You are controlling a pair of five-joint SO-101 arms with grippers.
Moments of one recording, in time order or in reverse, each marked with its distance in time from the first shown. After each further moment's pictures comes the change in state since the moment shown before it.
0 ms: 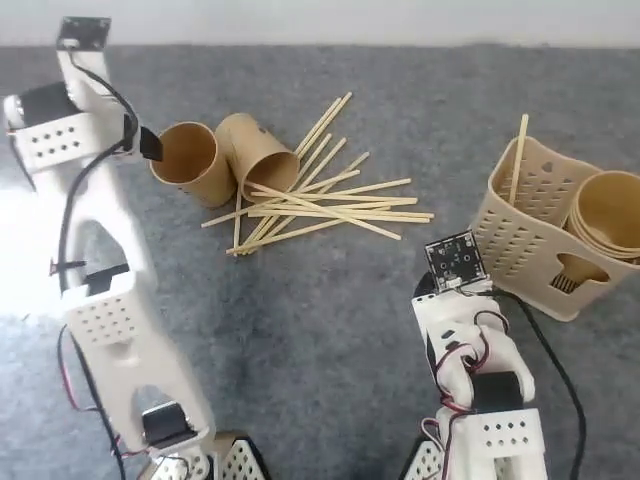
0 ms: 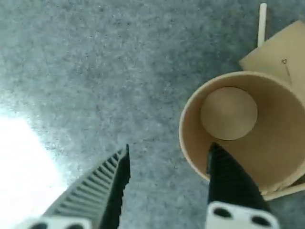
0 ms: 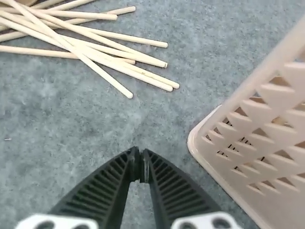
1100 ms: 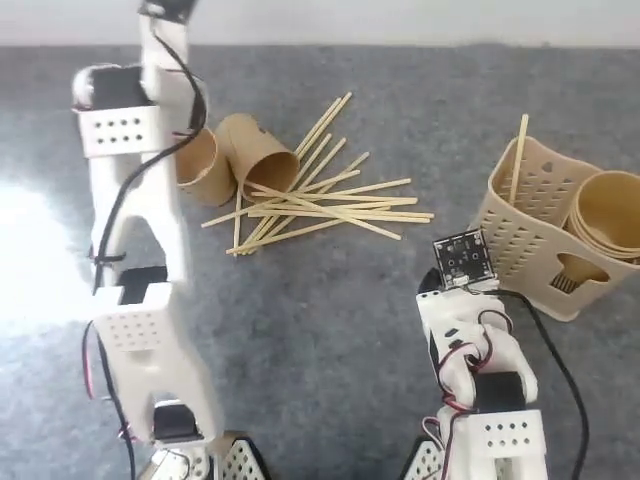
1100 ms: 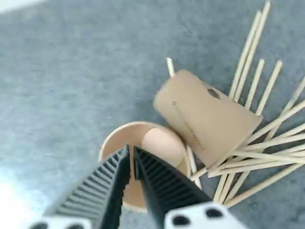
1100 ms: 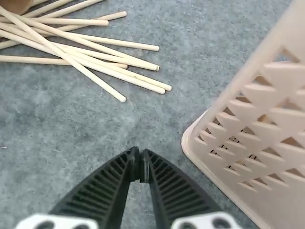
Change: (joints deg) left arm 13.3 -8.0 -0.6 -2.1 0.0; right arm 1.3 0.0 -0.9 0.0 -2.0
